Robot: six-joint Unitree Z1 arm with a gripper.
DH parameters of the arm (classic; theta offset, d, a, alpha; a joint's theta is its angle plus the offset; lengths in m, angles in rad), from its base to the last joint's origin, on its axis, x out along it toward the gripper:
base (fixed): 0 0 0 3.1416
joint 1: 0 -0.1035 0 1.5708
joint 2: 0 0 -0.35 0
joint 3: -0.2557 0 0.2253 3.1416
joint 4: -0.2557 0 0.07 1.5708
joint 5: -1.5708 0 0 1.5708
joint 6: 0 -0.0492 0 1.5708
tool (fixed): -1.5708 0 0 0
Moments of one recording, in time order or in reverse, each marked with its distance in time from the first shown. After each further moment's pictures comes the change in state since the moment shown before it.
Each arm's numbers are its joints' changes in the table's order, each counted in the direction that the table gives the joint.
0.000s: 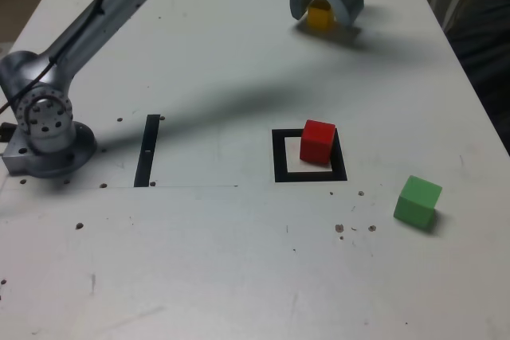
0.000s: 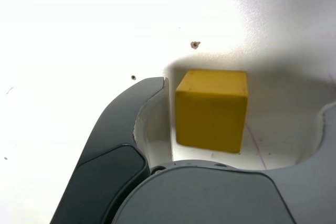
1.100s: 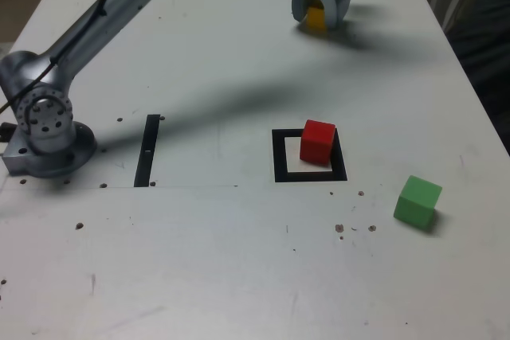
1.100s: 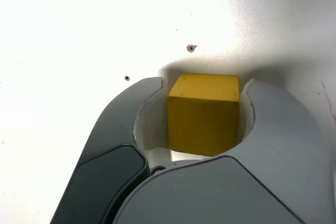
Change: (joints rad) arm -0.003 0.017 -0.037 -0.017 0.017 0.040
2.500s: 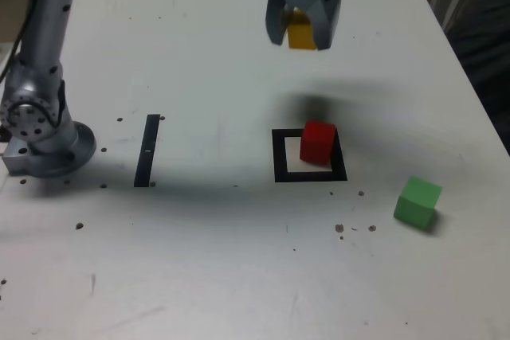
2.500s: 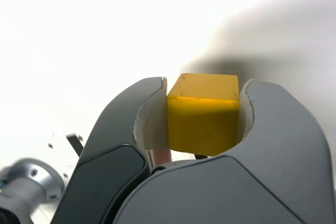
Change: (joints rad) arm 0.408 -0.612 0.809 0.141 0.089 0.593
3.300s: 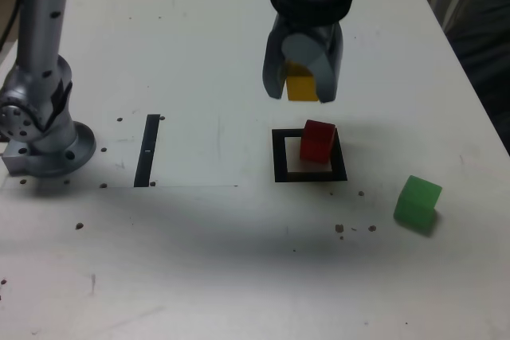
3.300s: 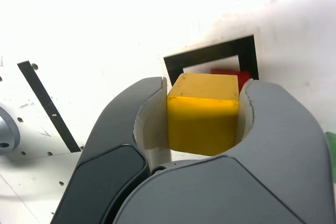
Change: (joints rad) arm 0.254 -0.011 0.082 0.021 0.049 0.309
